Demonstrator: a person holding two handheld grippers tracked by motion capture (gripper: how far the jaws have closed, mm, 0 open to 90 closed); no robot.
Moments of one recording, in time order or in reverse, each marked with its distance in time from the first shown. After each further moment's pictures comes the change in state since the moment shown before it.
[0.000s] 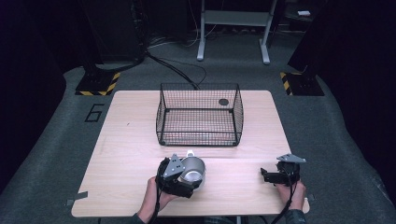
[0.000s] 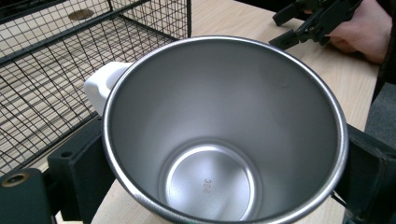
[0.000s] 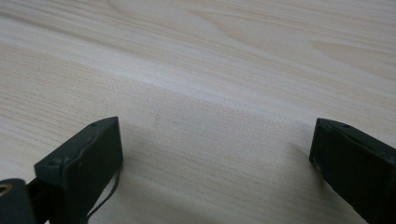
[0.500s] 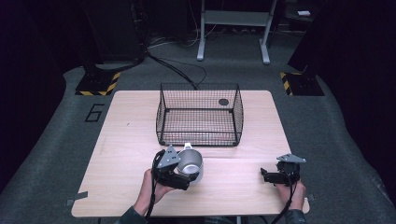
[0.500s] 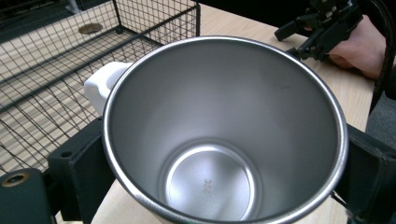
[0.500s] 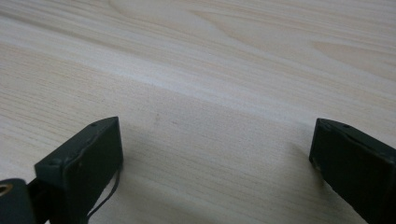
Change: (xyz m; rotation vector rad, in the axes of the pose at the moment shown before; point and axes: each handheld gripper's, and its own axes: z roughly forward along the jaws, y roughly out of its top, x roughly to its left) left arm 0.018 0.020 -0.011 -0.021 -0.008 0.002; right arm 0.000 0.000 0.000 0.001 -0.001 0.003
